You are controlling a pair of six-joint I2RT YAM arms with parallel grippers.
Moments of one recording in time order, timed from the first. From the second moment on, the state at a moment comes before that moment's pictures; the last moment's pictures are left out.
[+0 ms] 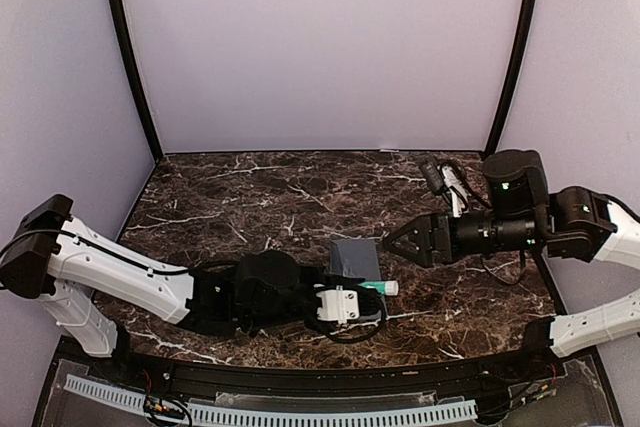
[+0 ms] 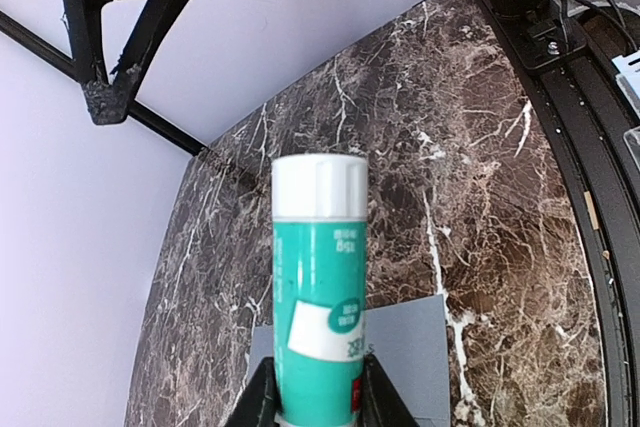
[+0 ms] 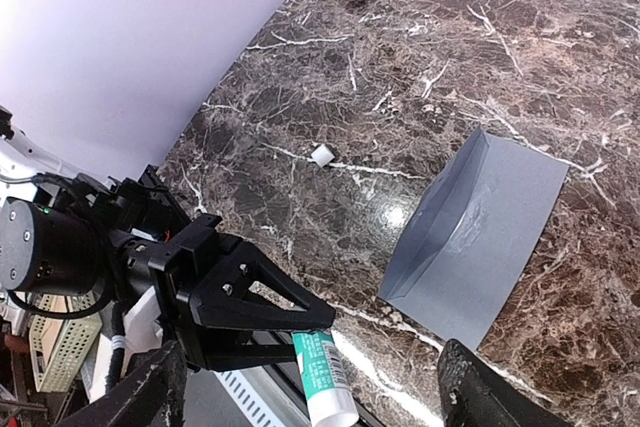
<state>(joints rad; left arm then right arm) -1.38 1.58 0.84 0.41 -0.26 0.68 1.11 0.94 0.99 -0.58 -0.01 0.63</state>
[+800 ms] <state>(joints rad) -1.41 1.57 0.81 0.28 -0.16 1.09 1.11 1.25 1.04 -0.77 -0.41 0.51</state>
